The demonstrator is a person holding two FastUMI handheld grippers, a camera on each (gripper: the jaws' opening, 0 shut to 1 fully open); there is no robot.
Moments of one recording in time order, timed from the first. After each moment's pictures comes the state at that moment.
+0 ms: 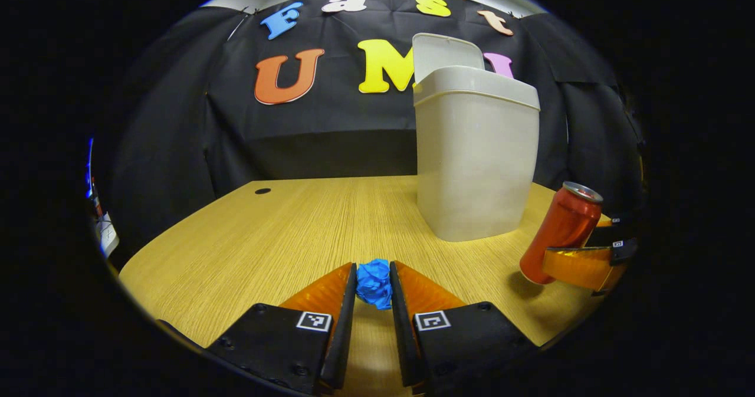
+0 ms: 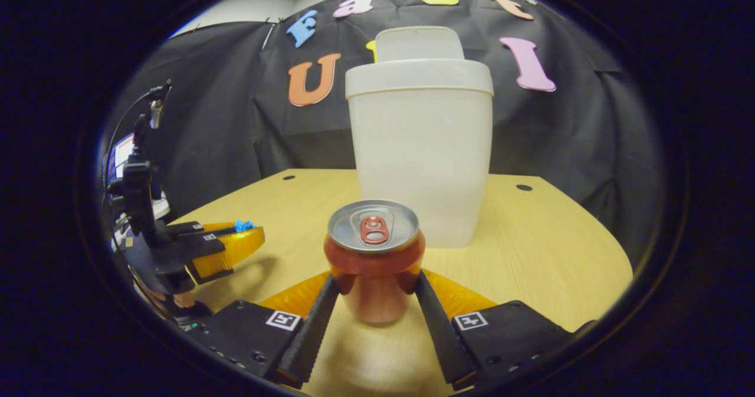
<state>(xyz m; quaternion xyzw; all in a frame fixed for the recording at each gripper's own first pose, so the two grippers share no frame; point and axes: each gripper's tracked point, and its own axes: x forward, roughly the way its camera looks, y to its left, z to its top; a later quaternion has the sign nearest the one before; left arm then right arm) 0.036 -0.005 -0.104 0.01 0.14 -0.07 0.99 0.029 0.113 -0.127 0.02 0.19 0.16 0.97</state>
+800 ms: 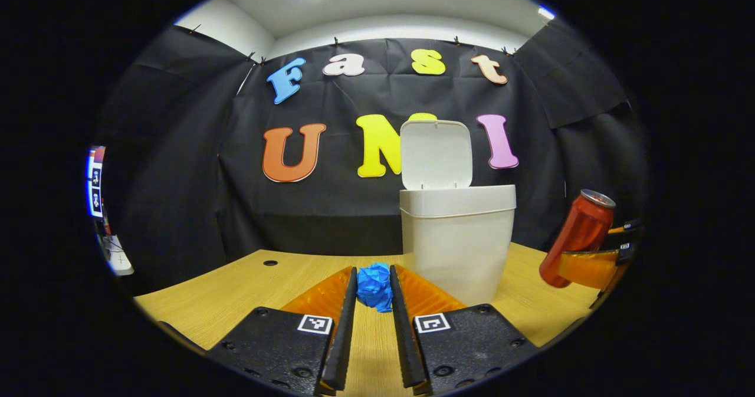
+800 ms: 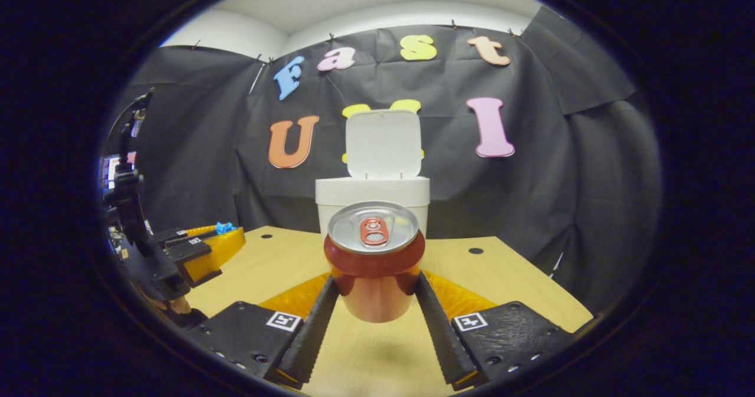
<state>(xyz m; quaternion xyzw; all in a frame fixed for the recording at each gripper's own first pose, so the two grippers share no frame) 0.039 -0.036 0.037 0.00 -0.01 -0.04 1.00 0.003 0.043 -0.012 0.04 0.05 0.10 0.99</state>
